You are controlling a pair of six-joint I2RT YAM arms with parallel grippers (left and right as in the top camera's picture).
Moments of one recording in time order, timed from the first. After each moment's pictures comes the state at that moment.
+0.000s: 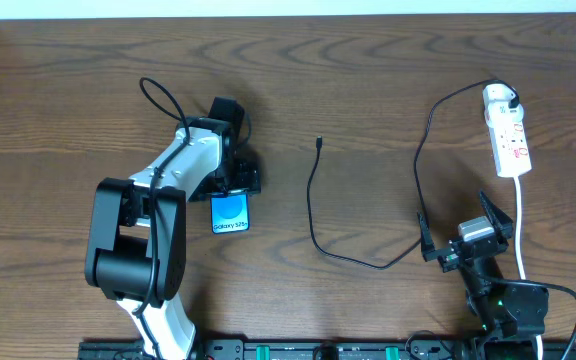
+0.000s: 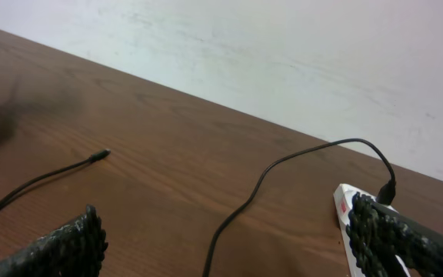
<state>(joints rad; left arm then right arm) -0.20 1.92 1.20 -0.87 -0.03 -0.35 0.04 0.01 0.01 -0.05 -0.25 -0.25</state>
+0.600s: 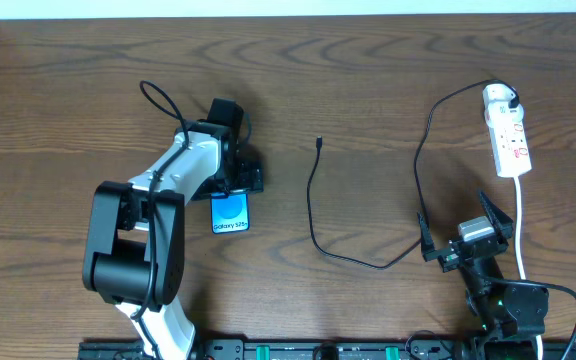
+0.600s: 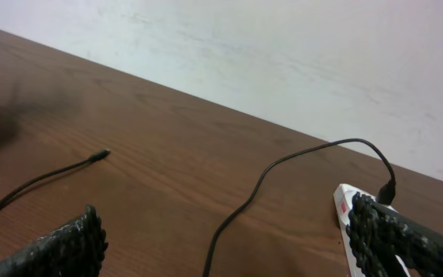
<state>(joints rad) -0.20 1.90 1.15 -0.78 0.01 -0.33 0.04 0.01 0.01 -0.05 -0.25 -0.25</state>
